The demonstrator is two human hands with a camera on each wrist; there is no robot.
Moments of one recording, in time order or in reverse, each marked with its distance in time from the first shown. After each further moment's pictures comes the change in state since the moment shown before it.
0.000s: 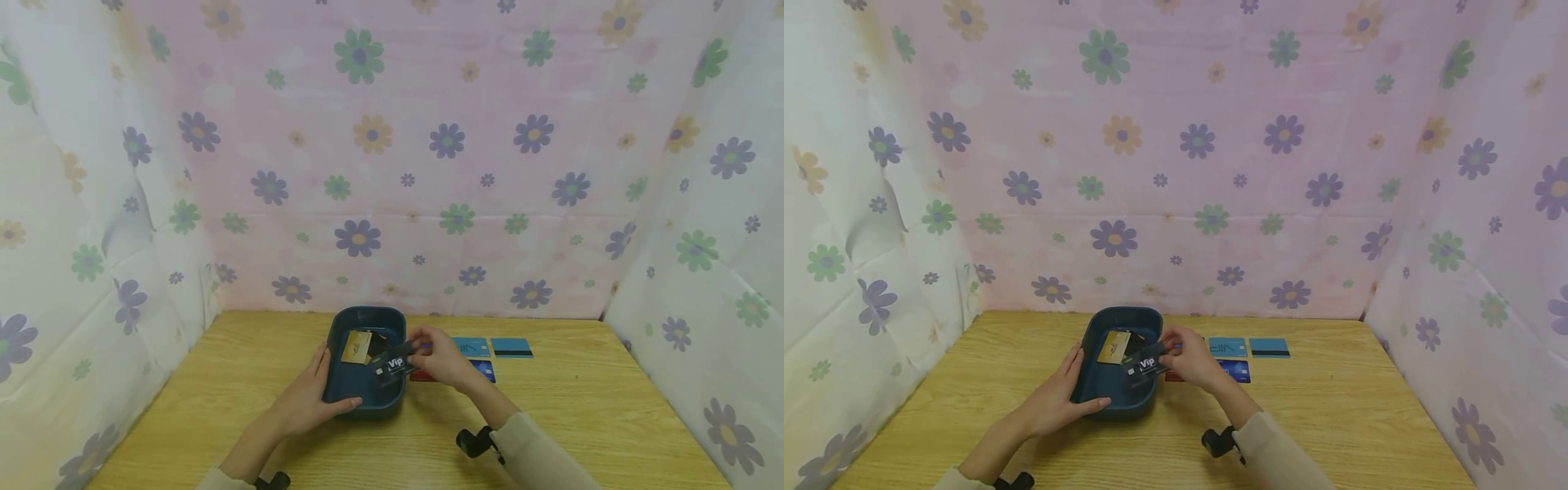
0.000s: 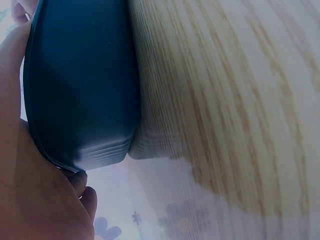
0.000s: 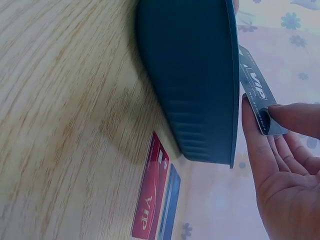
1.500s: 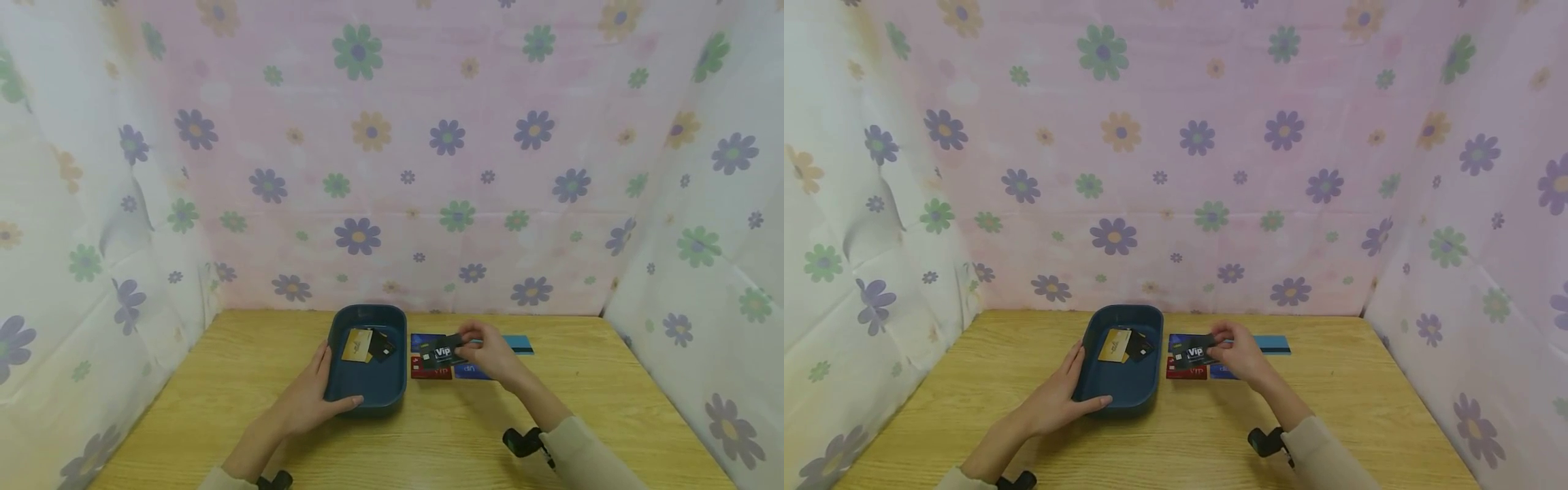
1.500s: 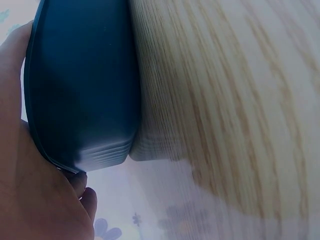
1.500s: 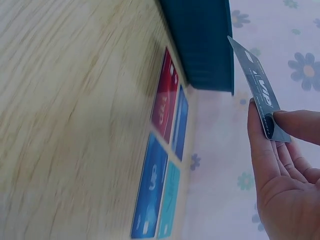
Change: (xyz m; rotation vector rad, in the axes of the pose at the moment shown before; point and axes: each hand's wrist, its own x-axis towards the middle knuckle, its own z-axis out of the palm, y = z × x) left_hand -0.001 0.001 -0.001 -0.024 -0.009 0.002; right_hand -0.039 0.015 -0.065 0.058 0.124 0.129
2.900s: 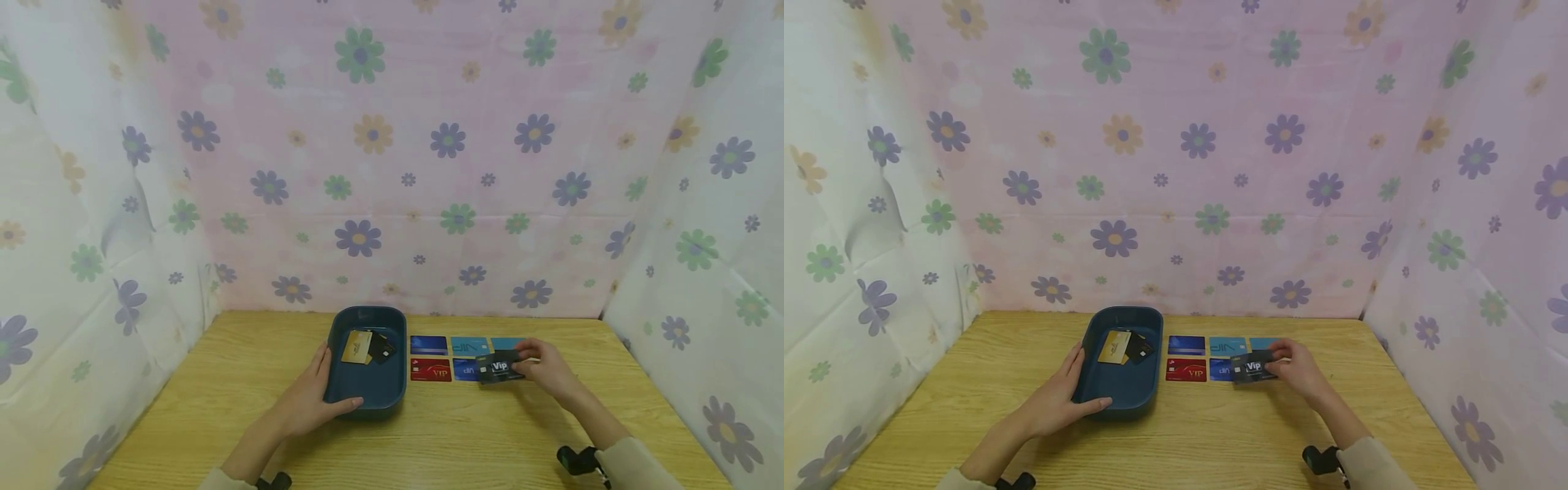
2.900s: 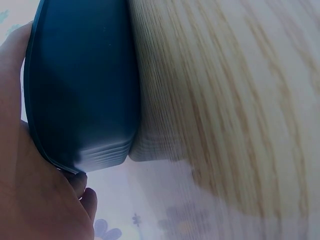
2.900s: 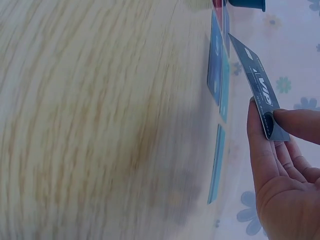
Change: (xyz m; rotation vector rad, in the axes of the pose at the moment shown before) left_hand 0.002 -0.002 0.002 -0.004 0.014 0.004; right_hand -0.035 0.058 -0.078 -0.118 0.089 0.070
